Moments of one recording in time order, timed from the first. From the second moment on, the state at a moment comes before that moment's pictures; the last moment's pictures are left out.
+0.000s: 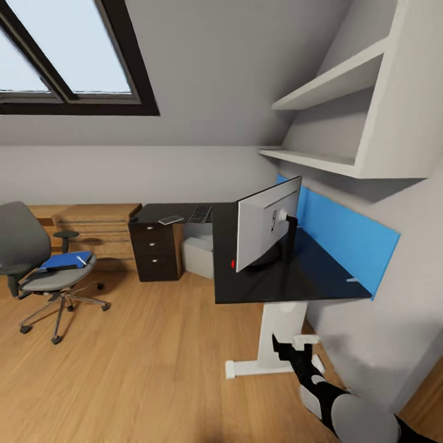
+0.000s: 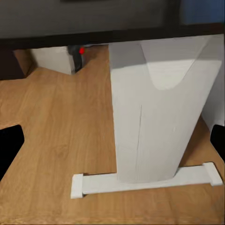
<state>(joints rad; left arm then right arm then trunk) -0.05 0.15 0.02 -0.60 0.65 -0.06 0.04 -0.74 0.00 -0.76 0.01 0.71 -0.55 0.03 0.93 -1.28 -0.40</state>
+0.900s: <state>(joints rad) -0.05 0.13 0.01 -0.70 0.58 -0.04 0.23 -0.46 0.03 -0.77 0.02 0.71 -0.55 0.03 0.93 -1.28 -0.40</state>
